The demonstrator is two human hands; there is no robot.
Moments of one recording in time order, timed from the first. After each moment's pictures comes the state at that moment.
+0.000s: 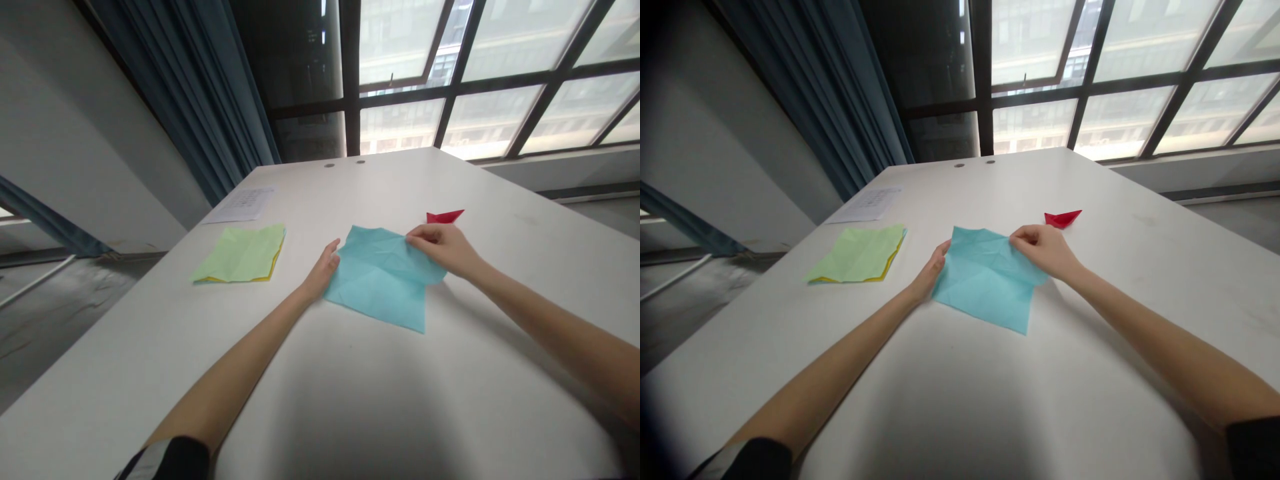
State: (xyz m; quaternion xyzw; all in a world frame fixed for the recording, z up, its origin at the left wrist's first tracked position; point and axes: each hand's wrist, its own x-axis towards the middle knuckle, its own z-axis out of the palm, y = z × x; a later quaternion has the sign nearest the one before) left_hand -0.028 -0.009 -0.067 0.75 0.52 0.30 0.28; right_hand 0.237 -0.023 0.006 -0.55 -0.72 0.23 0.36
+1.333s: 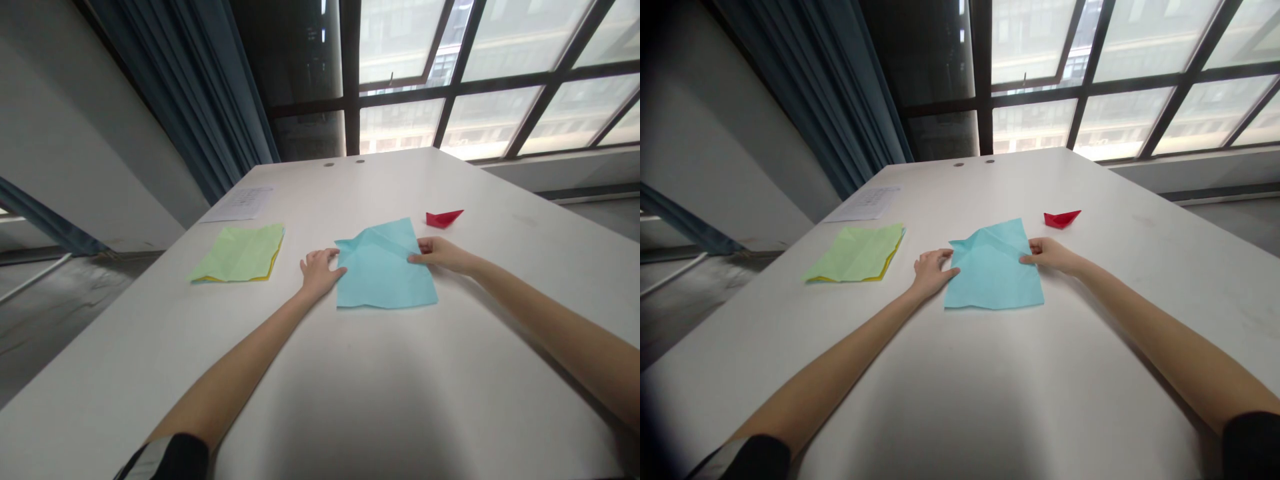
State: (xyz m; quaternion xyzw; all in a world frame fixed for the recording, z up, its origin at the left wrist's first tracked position) left_hand -0.020 -0.009 -0.065 0.71 0.65 0.23 0.14; right_hand 0.275 0.013 -0.043 -0.46 -0.64 0.56 0.26
